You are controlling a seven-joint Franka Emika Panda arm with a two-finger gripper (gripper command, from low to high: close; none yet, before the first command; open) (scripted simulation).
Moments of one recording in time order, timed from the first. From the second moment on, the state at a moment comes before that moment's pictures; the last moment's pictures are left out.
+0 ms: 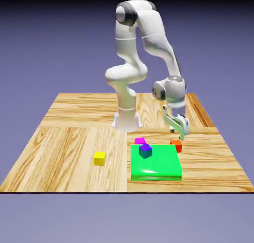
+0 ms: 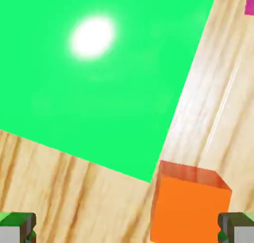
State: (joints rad) arm 0.62 -0.03 0.17 -2.89 0.16 2.93 2.75
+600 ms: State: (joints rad) arm 0.67 0.20 0.15 -2.85 0.15 3.08 2.89
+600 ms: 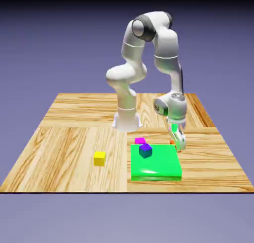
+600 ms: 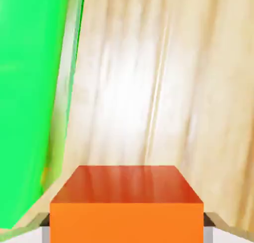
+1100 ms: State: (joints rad) arm 0.55 -0.04 0.18 -2.81 0.10 2.83 2.55
